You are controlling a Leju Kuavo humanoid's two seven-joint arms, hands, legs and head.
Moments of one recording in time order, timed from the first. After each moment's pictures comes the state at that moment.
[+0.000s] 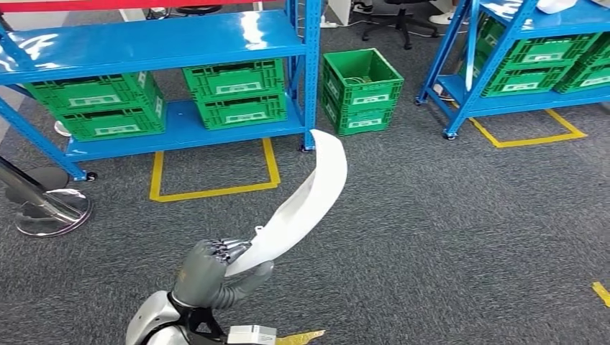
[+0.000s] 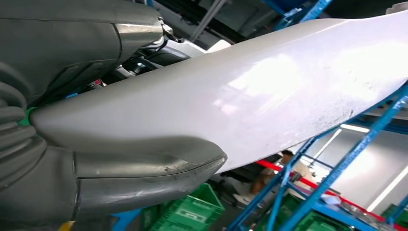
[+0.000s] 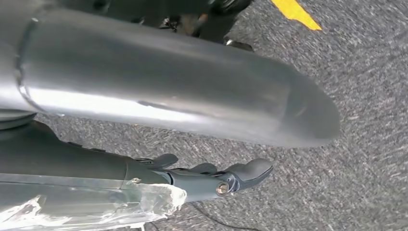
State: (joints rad) left arm 0.11 -0.13 -0.35 -1.61 -0.74 0.35 -0.56; right arm -0.07 0.19 -1.35 -0.25 0.96 -0.28 -0.45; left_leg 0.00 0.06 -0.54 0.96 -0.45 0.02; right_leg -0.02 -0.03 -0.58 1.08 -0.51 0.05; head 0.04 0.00
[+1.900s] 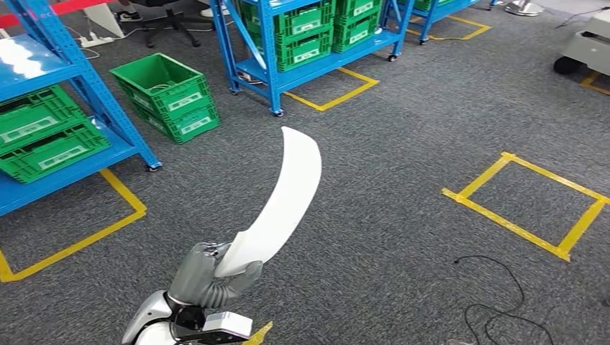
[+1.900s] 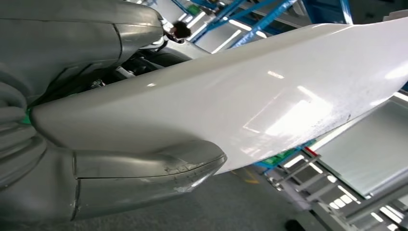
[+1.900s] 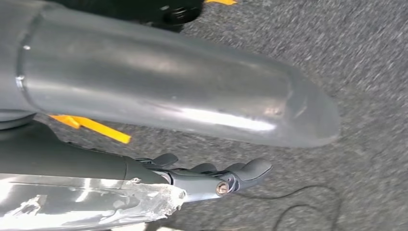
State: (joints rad) left arm 0.13 -0.15 -0.26 -1.56 -0.57 0.18 -0.61; right arm -0.07 0.16 -1.35 -0.27 0.93 -0.16 -0.69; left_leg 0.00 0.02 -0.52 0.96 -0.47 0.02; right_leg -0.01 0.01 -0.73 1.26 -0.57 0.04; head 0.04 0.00
